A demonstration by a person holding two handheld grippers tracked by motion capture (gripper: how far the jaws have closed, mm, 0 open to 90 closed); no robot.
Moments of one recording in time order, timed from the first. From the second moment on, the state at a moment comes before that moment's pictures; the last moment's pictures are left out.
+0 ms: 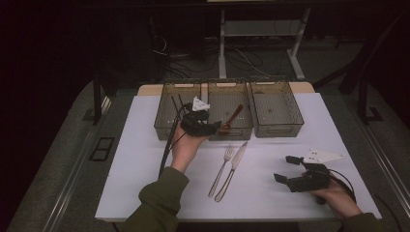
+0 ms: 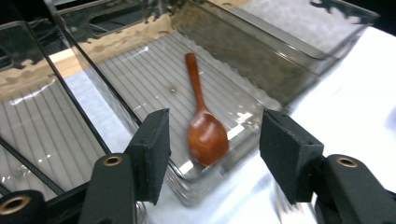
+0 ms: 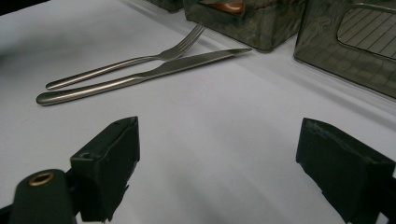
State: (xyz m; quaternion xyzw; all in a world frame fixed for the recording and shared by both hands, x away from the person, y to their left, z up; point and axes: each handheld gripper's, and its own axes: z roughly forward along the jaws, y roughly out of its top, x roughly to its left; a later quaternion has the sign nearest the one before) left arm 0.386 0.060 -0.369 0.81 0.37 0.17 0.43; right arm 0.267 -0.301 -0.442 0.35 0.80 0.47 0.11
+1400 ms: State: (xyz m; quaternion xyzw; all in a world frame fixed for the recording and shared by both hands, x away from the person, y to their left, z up) left arm 0.305 0.039 -0.447 0.87 0.33 0.09 0.36; right arm 0.267 -0.306 -0.437 0.38 0.79 0.48 0.10
